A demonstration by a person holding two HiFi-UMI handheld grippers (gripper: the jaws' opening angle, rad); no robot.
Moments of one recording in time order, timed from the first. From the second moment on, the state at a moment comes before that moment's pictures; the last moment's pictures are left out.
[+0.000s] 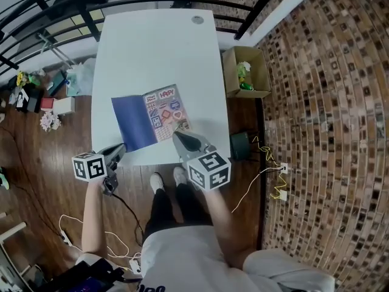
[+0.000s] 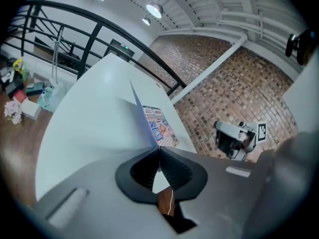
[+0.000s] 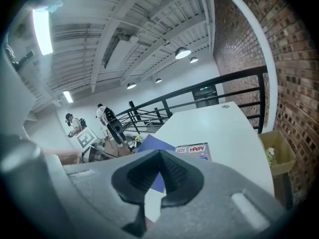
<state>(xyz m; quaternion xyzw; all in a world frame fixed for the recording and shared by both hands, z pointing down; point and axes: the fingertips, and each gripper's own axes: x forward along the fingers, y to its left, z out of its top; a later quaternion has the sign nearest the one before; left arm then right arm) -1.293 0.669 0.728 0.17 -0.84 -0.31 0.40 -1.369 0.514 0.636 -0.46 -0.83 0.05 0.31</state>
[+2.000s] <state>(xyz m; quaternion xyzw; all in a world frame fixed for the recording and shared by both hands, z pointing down) -1.205 0.527 0.570 0.15 -0.95 -0.23 0.18 -1.209 0.423 0.533 -0.42 -0.88 0.08 0.19</state>
